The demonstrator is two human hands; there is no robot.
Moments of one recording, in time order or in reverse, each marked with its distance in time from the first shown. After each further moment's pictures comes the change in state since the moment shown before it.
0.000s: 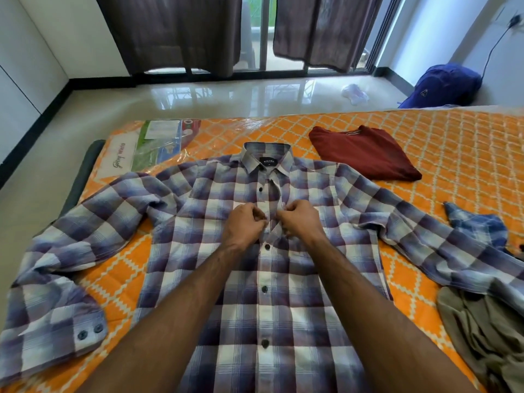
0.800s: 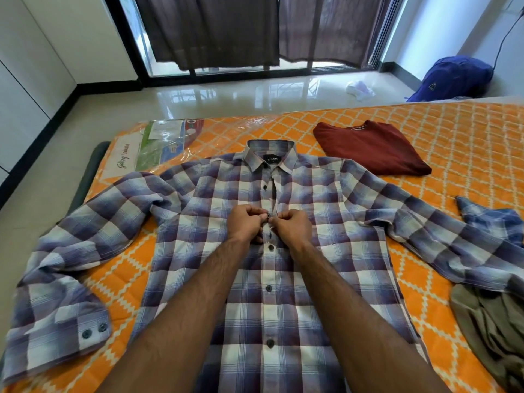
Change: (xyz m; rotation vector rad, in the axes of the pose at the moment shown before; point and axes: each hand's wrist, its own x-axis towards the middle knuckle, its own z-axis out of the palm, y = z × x) left_hand -0.004 0.002 0.001 -0.537 0.010 -0.369; right_hand -0.006 0.016 0.041 0.280 0.064 0.074
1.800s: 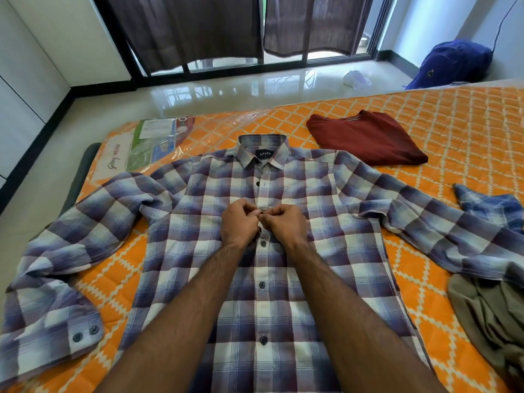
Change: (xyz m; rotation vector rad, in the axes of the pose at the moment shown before) left_hand -0.001 -0.010 0.009 0.353 0.161 0.276; right_hand 0.004 0.009 -0.002 -0.062 -0.025 -0.068
